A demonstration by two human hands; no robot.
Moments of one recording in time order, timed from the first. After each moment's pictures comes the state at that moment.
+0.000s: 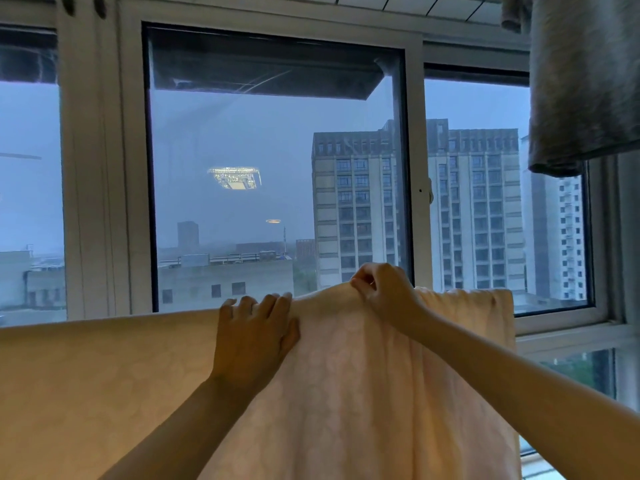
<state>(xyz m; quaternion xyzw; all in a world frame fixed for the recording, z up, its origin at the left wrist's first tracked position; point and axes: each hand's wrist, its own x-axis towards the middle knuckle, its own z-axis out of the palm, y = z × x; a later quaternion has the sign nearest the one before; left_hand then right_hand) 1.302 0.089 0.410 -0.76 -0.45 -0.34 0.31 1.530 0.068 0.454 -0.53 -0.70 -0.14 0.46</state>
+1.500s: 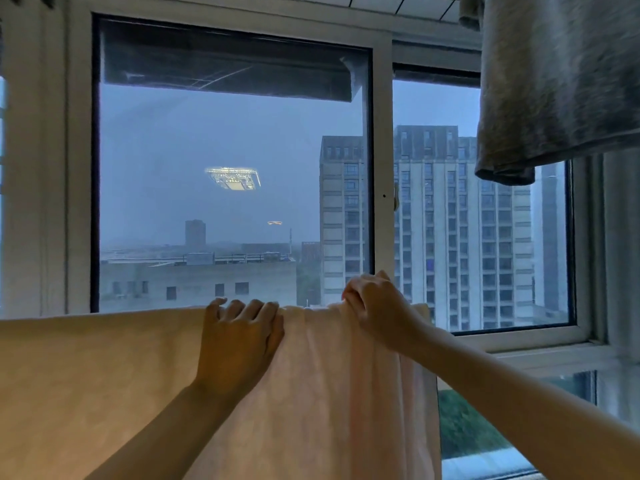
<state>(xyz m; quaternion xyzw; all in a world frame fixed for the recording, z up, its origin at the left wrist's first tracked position) 1.440 0.085 0.405 -0.73 -0.43 -0.40 0.35 1.670 0.051 0.445 -0.53 -0.73 -0.22 0.37</state>
